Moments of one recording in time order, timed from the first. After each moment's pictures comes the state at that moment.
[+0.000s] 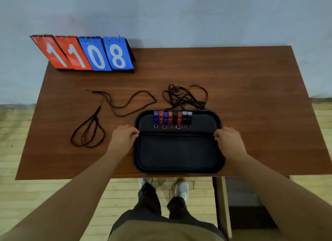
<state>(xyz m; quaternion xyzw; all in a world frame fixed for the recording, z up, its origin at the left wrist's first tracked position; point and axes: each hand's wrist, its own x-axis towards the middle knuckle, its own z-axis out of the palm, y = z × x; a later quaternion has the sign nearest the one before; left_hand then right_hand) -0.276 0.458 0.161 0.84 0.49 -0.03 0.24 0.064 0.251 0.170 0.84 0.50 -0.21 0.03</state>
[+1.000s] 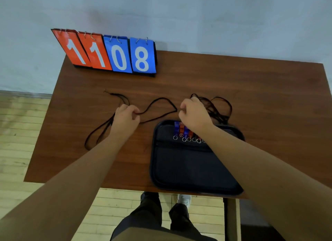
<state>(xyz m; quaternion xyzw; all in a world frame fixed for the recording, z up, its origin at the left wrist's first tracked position) -0.286 0.554 0.179 0.78 0.56 0.06 0.28 -0.047 0.467 0.218 0.79 0.53 -0.26 -0.12</state>
